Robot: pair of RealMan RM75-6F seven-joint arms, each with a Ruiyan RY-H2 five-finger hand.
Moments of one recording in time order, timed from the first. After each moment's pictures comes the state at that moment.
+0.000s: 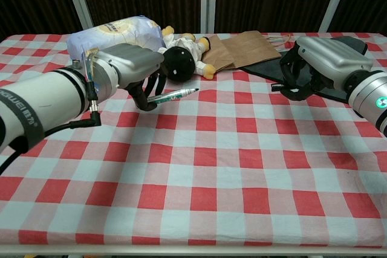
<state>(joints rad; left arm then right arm) -1.03 -1.80 -0.12 -1.46 0.60 1.15 0.84 0.58 -1.74 0.18 -1.25 -1.25 1.15 -0.22</state>
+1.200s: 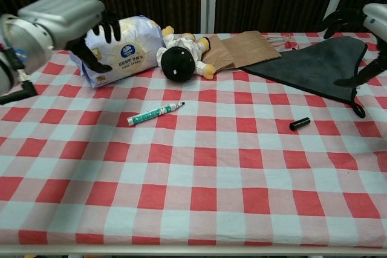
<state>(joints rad) -0.82 -1.65 -0.13 -1.59 0.84 1.41 0.73 0.45 -1.48 0.16 -1.53 -1.29 1.28 -0.28</state>
